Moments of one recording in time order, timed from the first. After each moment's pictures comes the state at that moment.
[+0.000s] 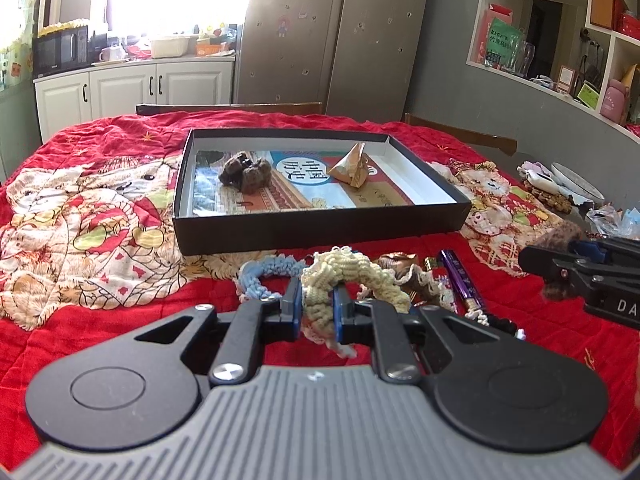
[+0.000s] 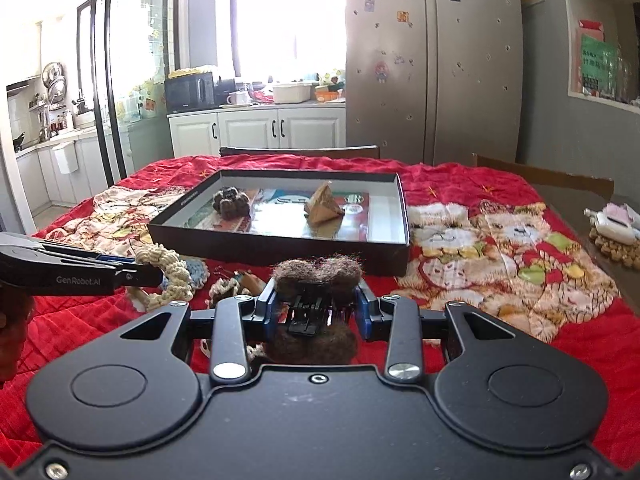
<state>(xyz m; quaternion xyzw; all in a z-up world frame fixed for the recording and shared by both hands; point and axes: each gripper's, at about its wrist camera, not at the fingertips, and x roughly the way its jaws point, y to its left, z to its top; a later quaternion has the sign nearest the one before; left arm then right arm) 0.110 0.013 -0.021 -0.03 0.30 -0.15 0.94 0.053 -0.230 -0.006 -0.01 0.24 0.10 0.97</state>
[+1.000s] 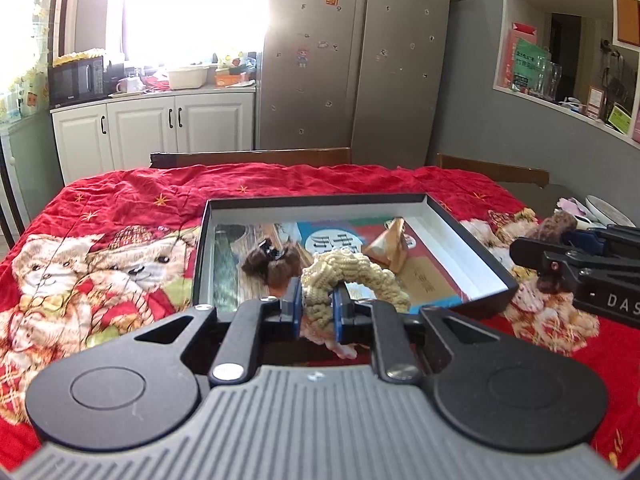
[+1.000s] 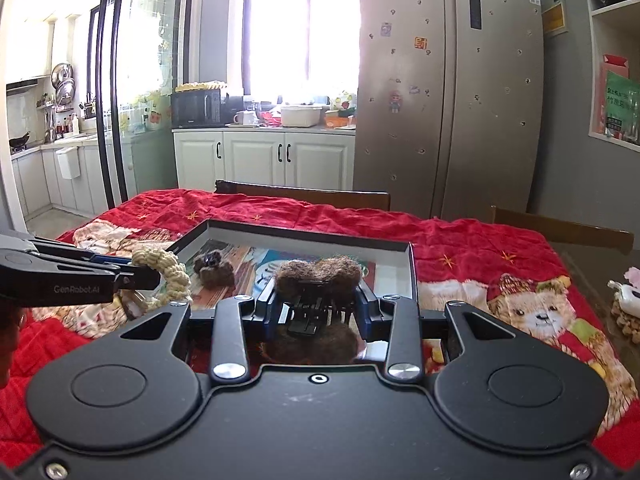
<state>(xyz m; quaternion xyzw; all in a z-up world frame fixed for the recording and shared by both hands) 0.185 0.007 0.014 -0.01 0.27 -0.11 0.96 0.153 -0.215 0.026 -0.04 0.21 0.11 0.97</state>
